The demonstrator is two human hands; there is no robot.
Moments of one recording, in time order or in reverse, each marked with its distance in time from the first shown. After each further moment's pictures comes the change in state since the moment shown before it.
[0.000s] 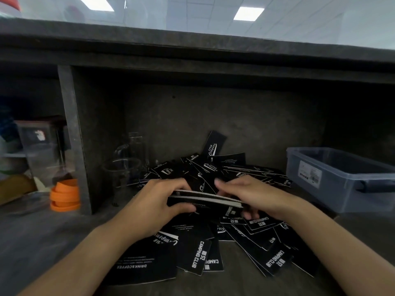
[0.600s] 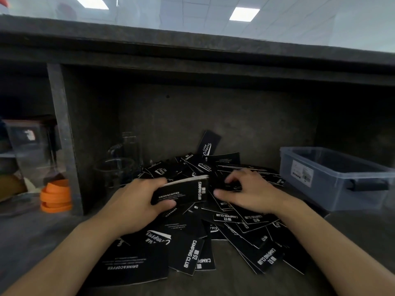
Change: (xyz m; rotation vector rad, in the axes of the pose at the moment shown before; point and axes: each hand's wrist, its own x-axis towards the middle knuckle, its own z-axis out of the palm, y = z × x) left_hand 0.000 -0.015 -0.010 0.302 -0.066 -0.191; right_hand 0.011 0.021 -0.012 -0.566 0.267 0.069
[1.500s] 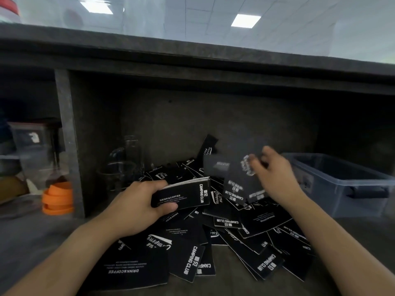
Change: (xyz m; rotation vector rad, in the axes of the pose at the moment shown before) left_hand 0.000 -0.005 -0.001 -0.201 -0.009 -0.019; right_hand 0.008 0.025 -0.020 0.512 0.621 -0.122
